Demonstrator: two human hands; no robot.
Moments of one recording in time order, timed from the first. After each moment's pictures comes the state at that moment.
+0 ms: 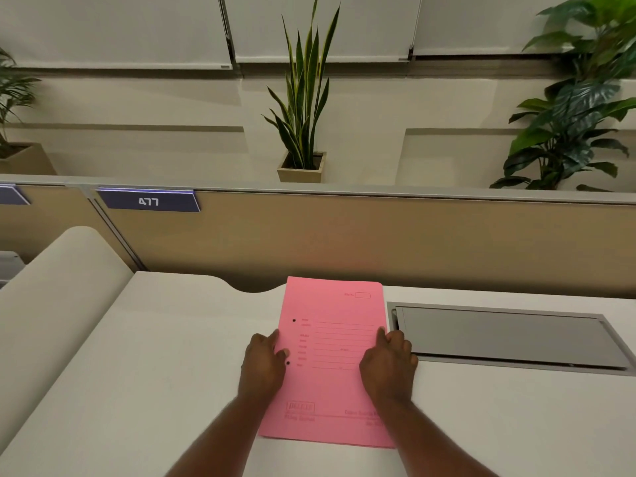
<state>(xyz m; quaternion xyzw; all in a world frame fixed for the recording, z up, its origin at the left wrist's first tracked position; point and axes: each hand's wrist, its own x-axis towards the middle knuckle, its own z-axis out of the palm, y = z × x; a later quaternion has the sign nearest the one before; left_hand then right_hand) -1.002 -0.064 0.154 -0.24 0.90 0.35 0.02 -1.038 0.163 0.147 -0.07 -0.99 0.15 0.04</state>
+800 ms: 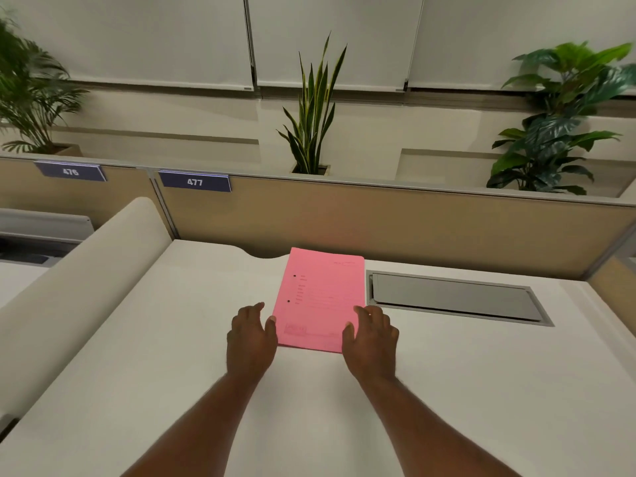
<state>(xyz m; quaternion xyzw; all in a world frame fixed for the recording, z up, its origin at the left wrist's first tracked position) -0.828 -0.014 0.242 -0.24 0.91 0.32 -0.14 -0.878 0.203 0.227 0.05 -0.96 0.25 0.15</state>
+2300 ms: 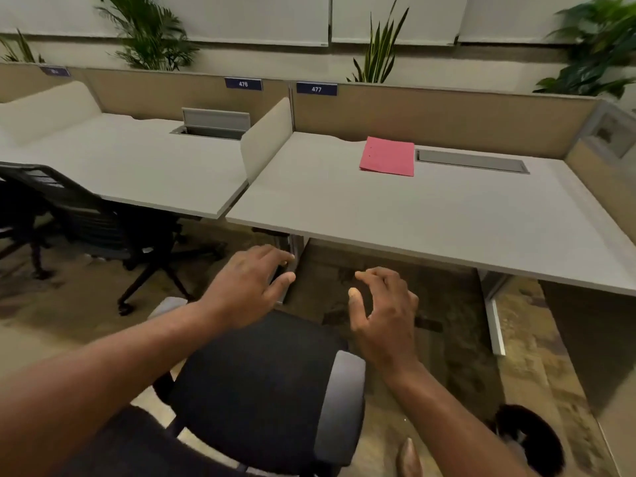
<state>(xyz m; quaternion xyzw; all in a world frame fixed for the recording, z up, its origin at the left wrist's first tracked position) 0.006 -0.024 0.386 0.03 0.98 0.14 -0.13 -0.048 0.222 0.313 0.19 -0.88 0.38 0.21</state>
